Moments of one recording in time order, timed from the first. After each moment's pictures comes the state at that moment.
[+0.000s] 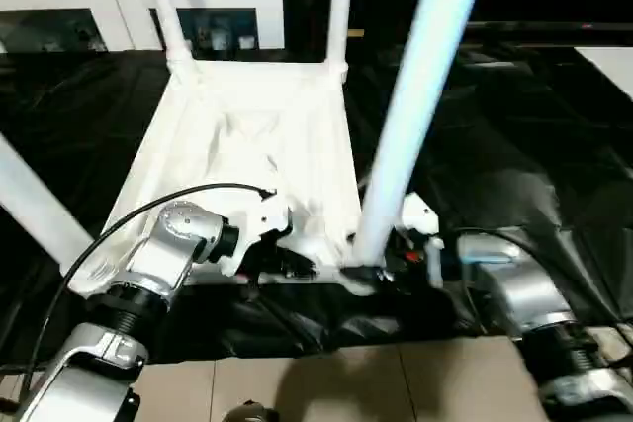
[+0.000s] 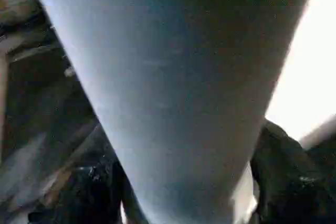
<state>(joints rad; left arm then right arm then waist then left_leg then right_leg) -0.56 0.33 -0.24 0.54 0.04 0.17 -1.18 -0.45 -0.19 0.12 0.54 0.10 0.13 0.91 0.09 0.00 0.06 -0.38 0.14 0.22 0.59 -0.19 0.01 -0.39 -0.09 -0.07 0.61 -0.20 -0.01</state>
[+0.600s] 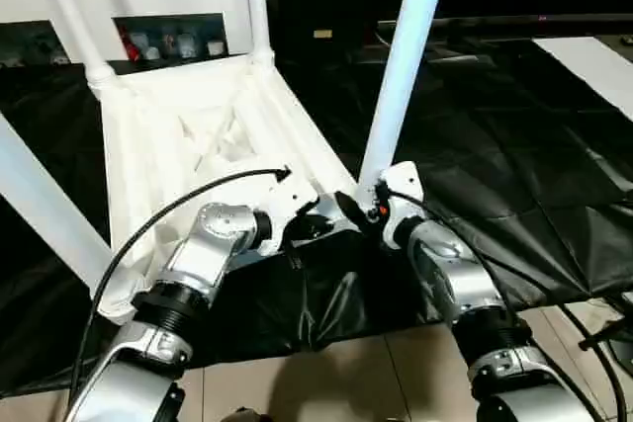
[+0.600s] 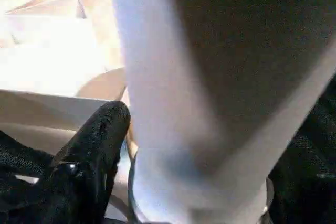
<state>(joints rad) -0.58 0.20 -0.21 0.55 0.10 0.23 -0.91 -0.52 -0.04 0.03 0.68 0.04 0.03 0.50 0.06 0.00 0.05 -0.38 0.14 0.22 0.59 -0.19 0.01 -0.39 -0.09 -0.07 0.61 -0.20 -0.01</state>
